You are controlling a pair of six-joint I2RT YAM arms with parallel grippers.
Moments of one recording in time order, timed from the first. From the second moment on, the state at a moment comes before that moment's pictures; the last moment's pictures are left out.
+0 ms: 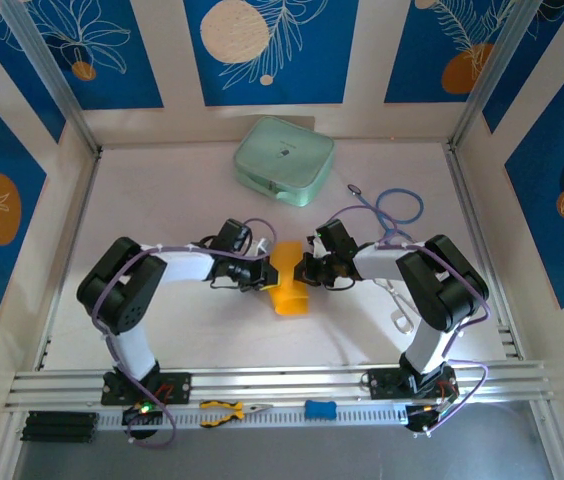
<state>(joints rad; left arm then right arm) -0.60 1.78 0.83 -0.05 0.71 -0.73 0.54 1.73 0.76 -0.05 -0.49 0.74</state>
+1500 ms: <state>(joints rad) -0.63 1.75 0.72 0.00 0.72 -0.71 0.53 1.69 0.72 -0.06 -0.48 0.75</state>
